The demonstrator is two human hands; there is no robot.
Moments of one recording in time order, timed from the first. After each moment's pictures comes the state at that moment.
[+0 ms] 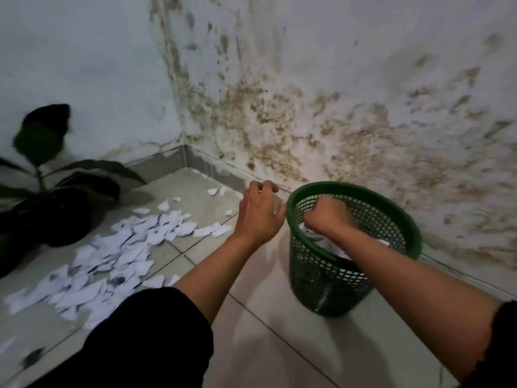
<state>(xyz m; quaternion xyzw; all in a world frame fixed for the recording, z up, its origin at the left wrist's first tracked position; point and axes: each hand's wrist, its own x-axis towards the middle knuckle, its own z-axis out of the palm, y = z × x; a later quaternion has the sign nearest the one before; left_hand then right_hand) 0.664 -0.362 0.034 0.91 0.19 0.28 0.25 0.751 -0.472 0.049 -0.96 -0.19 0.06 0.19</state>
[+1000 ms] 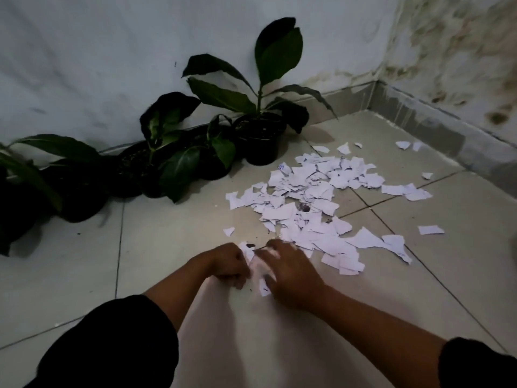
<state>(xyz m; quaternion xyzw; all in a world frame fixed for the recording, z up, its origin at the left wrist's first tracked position) 0.292 -0.151 -0.109 0.70 0.53 -0.21 0.44 0.434 -0.258 -0.151 -0.66 -0.72 0.10 0.19</state>
